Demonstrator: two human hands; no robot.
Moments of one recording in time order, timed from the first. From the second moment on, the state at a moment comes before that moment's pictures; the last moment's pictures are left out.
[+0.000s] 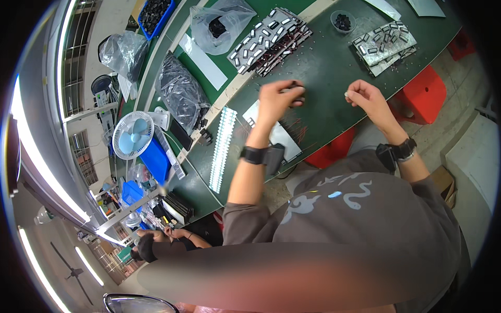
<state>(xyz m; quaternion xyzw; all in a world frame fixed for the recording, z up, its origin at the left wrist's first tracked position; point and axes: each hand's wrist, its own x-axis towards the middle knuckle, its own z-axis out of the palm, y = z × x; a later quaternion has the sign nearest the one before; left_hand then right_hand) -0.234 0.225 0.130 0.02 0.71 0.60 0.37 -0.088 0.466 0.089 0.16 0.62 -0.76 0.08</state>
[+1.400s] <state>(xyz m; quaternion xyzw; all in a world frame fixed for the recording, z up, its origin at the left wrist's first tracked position) -0.144 0.233 0.048 0.39 0.88 0.24 -0.09 -0.158 0.437 0.037 -0.01 0.90 -0.43 0.02</state>
